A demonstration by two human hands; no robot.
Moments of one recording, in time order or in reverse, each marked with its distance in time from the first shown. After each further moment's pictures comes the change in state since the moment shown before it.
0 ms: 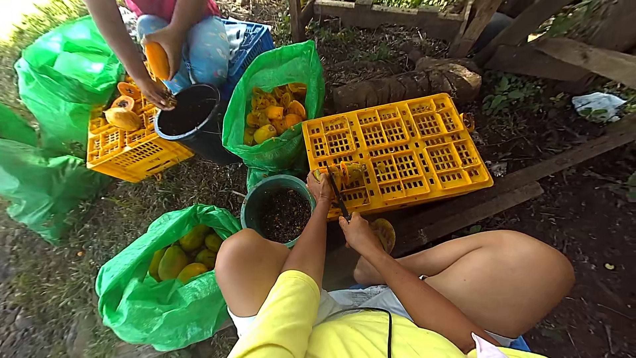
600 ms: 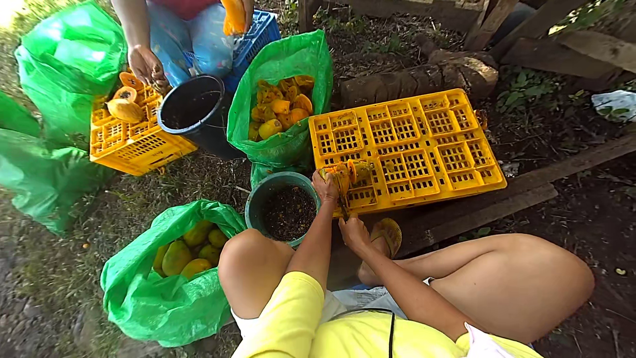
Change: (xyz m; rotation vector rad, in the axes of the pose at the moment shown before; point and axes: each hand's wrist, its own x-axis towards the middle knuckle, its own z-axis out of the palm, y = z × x) left_hand 0.000 -0.009 -0.002 -0.022 -0.010 0.047; right_hand 0.039 0.007 0.042 -0.129 0.031 0.031
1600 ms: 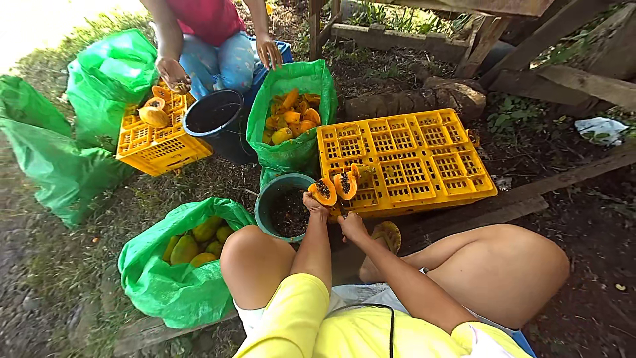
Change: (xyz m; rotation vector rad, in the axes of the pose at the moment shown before) left_hand -0.016 -0.046 -0.035 -1.203 0.100 -0.326; right_hand -0.004 -0.002 0.004 0.171 -0.054 -0.063
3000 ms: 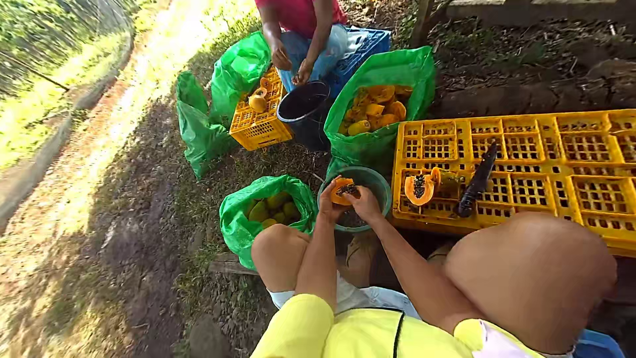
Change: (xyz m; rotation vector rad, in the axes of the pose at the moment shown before) left_hand -0.058 0.175 -0.045 0.274 -0.209 -0.072; right_hand -0.010 -0.116 0.054 0.142 -0.161 -0.585
